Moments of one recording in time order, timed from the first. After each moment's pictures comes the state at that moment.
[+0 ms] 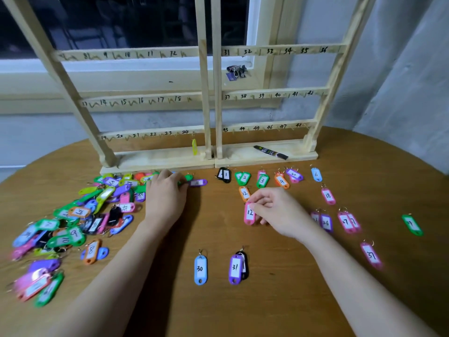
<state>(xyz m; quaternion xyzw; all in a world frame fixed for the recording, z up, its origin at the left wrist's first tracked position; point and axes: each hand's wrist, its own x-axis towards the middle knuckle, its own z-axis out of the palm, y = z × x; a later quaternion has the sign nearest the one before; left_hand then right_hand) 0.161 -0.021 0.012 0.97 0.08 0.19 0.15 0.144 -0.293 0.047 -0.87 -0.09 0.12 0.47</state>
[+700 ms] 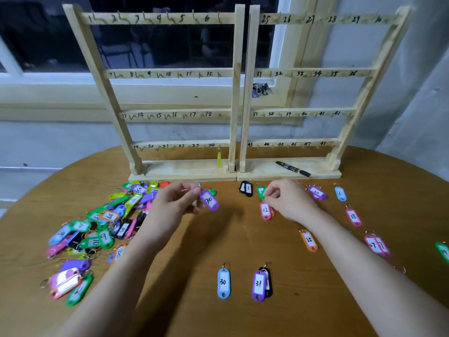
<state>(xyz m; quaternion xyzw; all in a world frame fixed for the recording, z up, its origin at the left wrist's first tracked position) 0.109 0.001 0.058 0.71 0.04 0.09 0.70 0.208 -0.264 0.050 -0.96 -0.09 0.05 0.27</state>
